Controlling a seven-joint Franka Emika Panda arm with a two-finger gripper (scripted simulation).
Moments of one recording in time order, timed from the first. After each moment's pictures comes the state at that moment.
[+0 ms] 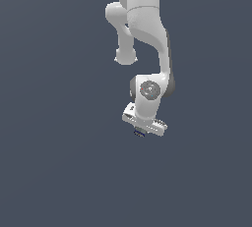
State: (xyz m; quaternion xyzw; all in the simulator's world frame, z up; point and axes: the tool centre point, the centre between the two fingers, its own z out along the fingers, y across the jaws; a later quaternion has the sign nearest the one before) arm 0.014 0.078 0.021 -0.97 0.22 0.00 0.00
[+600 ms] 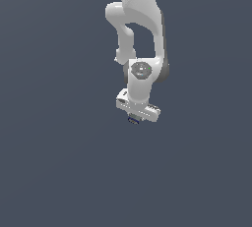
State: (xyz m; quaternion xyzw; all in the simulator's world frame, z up) arm -0.031 0.049 0.065 -0.97 0.22 0.00 0.00
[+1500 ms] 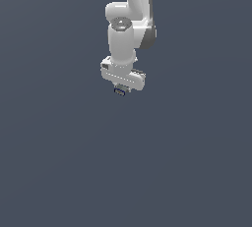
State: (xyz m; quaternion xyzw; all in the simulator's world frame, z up) arm -0.130 -0.015 0.164 -0.97 0.22 0.00 0.00
